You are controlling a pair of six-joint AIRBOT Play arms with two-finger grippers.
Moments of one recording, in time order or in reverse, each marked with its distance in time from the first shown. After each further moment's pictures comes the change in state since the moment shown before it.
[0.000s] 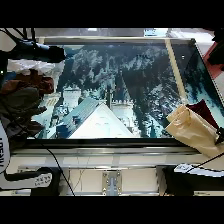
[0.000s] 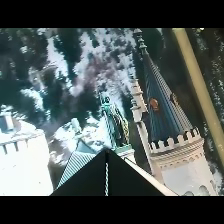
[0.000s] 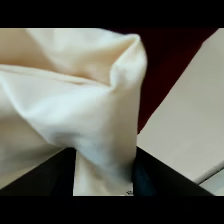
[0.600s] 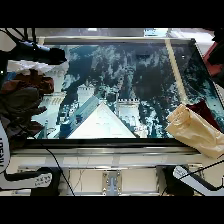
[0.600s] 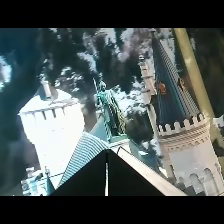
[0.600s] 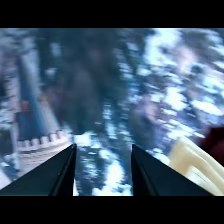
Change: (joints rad) left arm 0.000 0.000 0.000 -0.004 -0.045 -0.023; right arm 0.414 0.256 0.294 0.806 -0.220 -0.233
